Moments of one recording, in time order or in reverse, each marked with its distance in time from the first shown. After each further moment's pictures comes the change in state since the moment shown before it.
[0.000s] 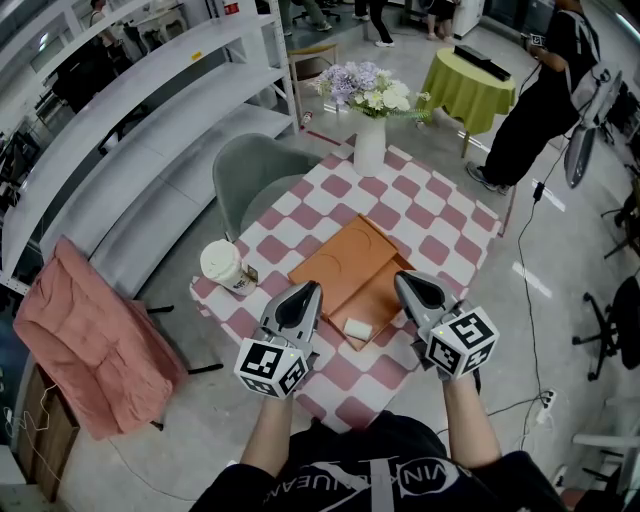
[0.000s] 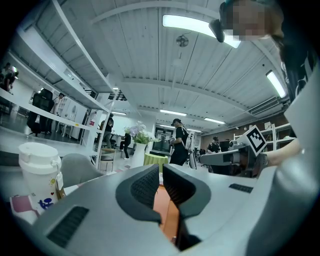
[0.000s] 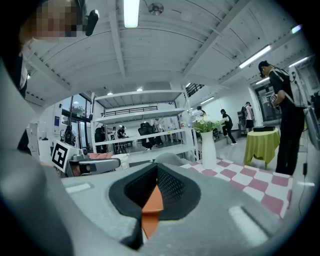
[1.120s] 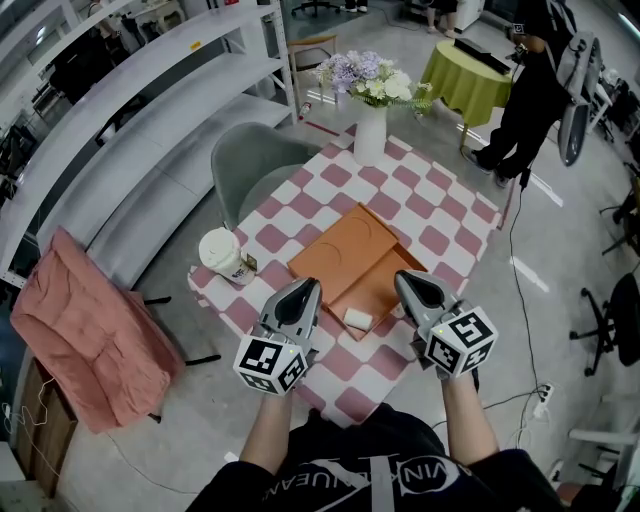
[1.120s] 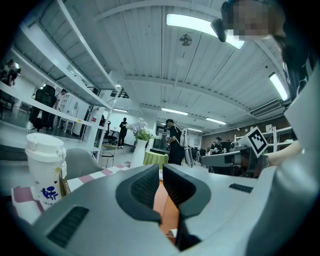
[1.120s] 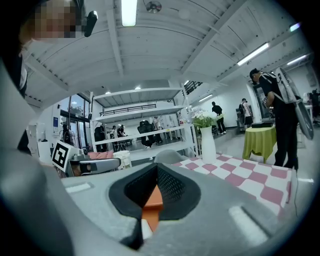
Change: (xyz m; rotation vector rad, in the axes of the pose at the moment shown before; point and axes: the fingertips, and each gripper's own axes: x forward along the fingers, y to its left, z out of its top) left arm -0.011 -0.001 -0.013 -0.034 0.022 0.007; right arm -0.007 0.008 -0.016 0.024 0.023 -0.011
